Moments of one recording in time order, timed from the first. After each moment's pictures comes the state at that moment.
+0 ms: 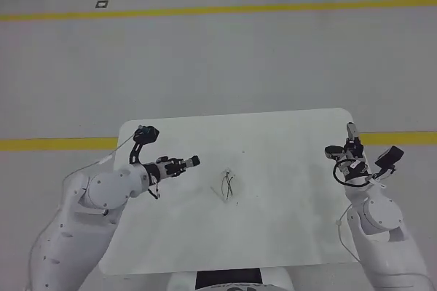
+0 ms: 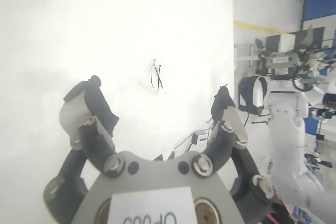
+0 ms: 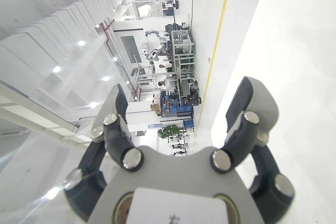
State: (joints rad) left arm 1.44 -1.06 -1.34 -2.01 0.49 0.34 -1.03; right arm -1.73 -1.15 1.60 -1.80 0.42 0.00 0.00
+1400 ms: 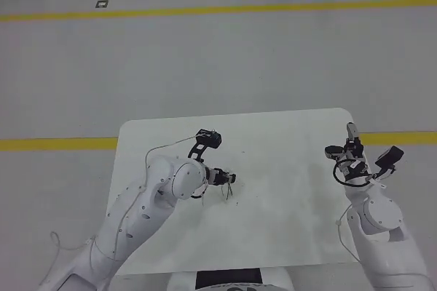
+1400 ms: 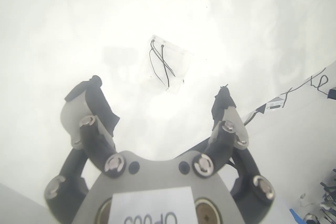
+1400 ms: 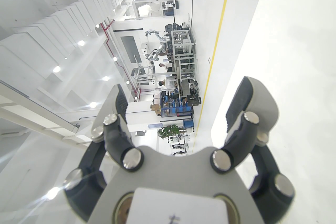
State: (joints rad) left arm 1.14 -1.23 -0.92 -1.84 0.95 0.34 -1.30; right arm -1.73 -1.15 1.60 -1.80 0.42 0.00 0.00
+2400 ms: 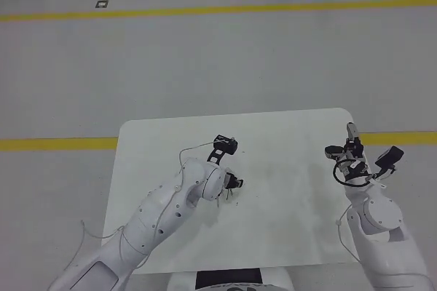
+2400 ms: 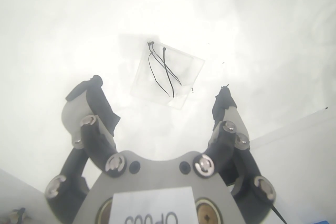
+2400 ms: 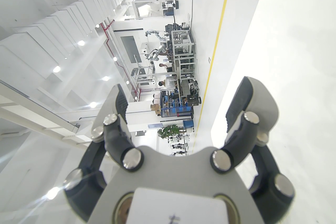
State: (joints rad) left arm 1.07 -1.35 -0.78 -1.65 1.13 0.34 -1.30; right arm -1.73 -1.15 1.60 -1.80 0.42 0.00 0.00
